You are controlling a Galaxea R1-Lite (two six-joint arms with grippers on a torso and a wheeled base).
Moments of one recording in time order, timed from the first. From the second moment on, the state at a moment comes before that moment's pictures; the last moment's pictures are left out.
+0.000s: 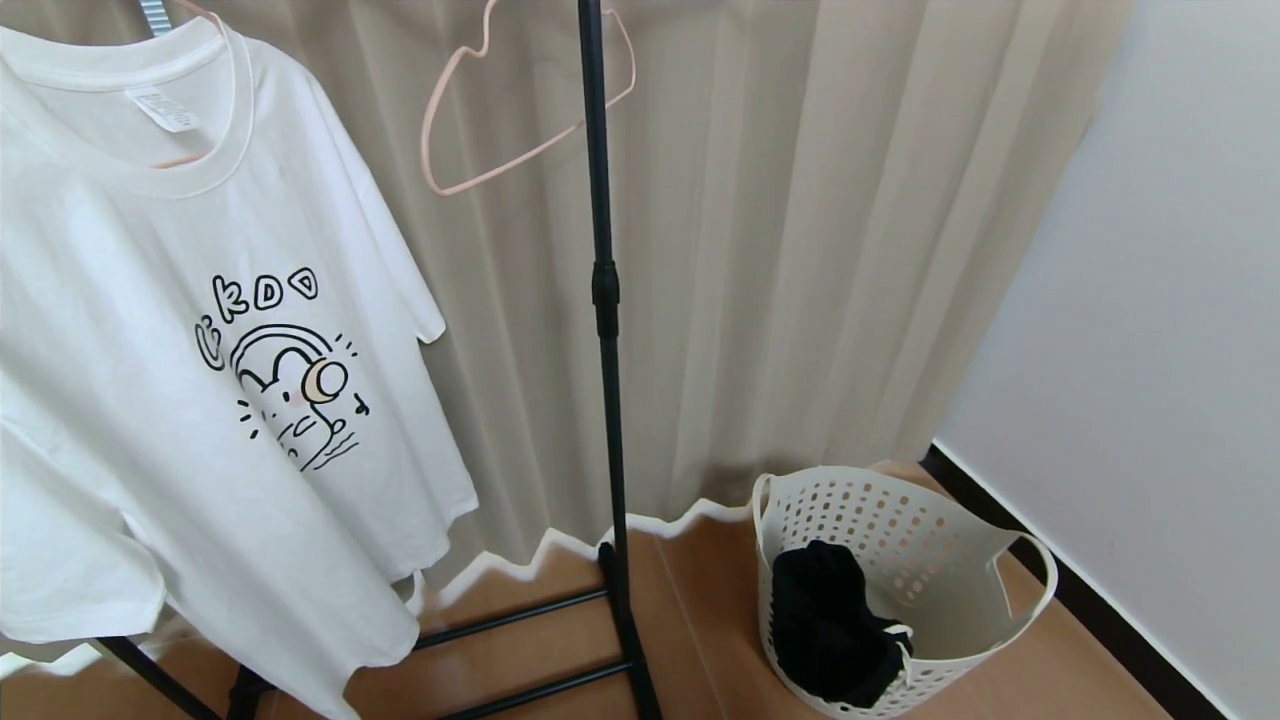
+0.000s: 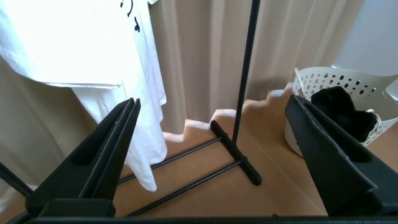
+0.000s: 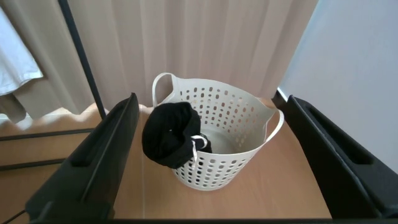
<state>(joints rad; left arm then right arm) -0.01 0.00 0.00 -0.01 -0.18 0.05 0.01 0.00 -0.03 0.06 0.05 -0.03</state>
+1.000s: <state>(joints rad) -0.01 0.00 0.00 -0.01 -0.17 0.05 0.01 0.00 -0.03 0.06 0.05 -0.03</state>
